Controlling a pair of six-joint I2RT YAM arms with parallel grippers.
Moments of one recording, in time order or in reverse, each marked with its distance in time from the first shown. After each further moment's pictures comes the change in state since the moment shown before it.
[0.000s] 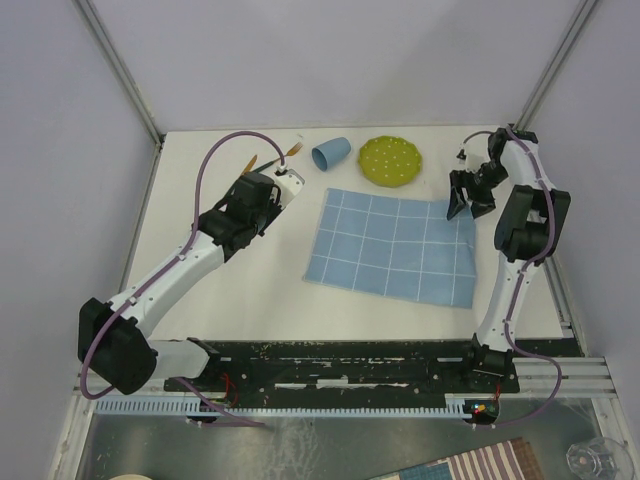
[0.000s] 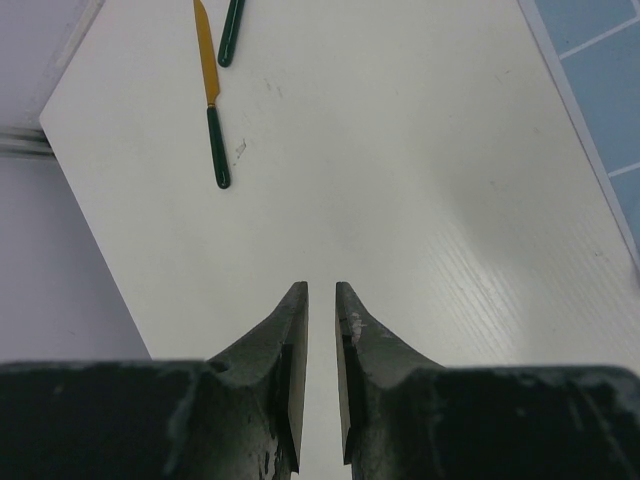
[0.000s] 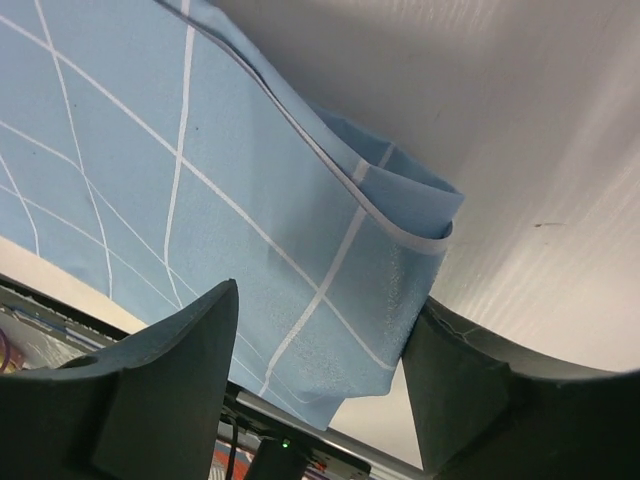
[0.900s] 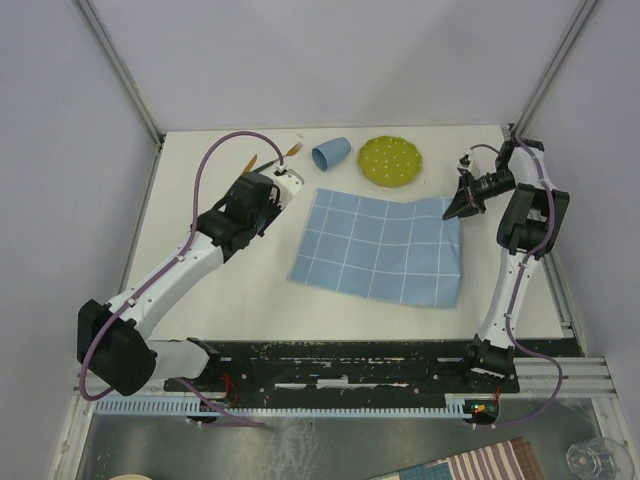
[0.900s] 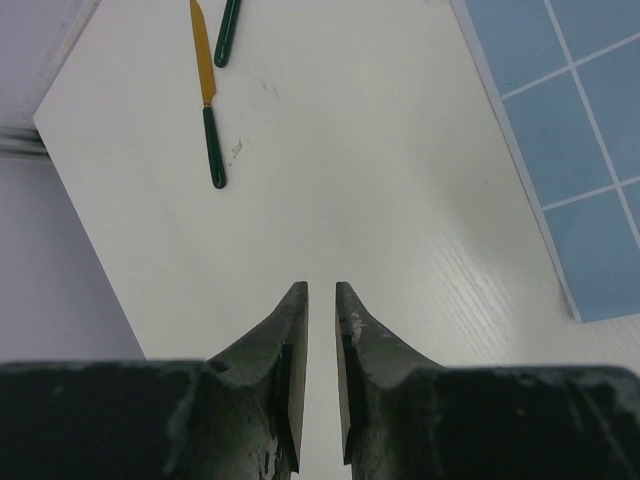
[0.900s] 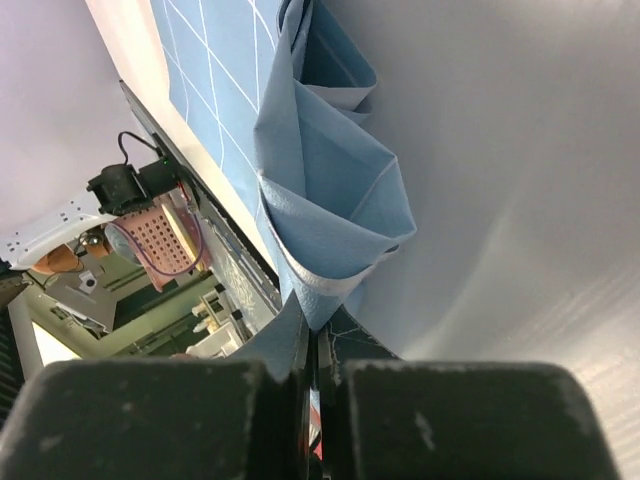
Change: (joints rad) left arm 0.000 -0.010 0.000 -0.007 0.009 -0.011; right arm -0.083 0.205 0.143 -0.285 -0.487 -0.156
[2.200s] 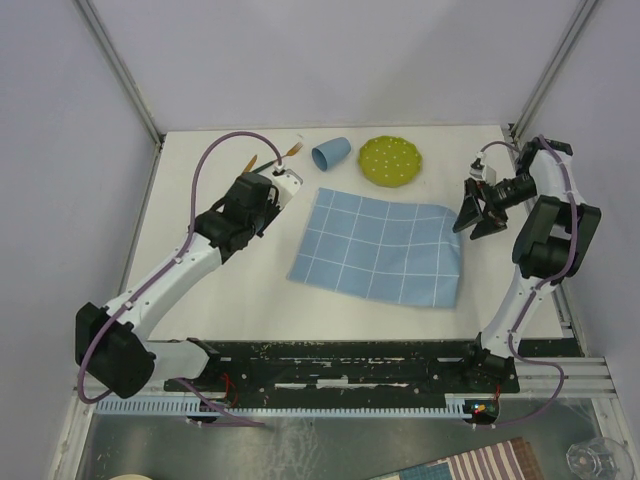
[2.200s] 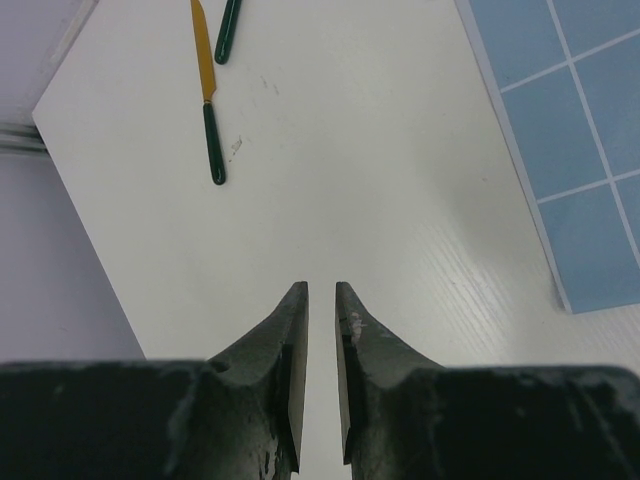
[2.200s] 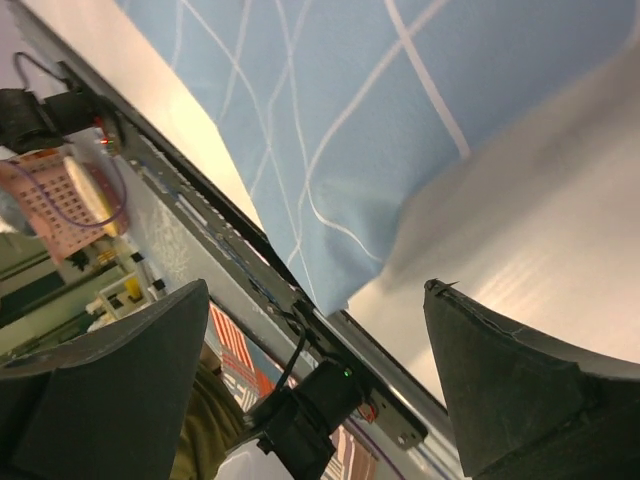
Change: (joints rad) left arm 0.000 -0.009 0.005 -0.014 0.002 -0.008; right arm -0.039 -0.394 -0.373 0.002 0.101 -0.200
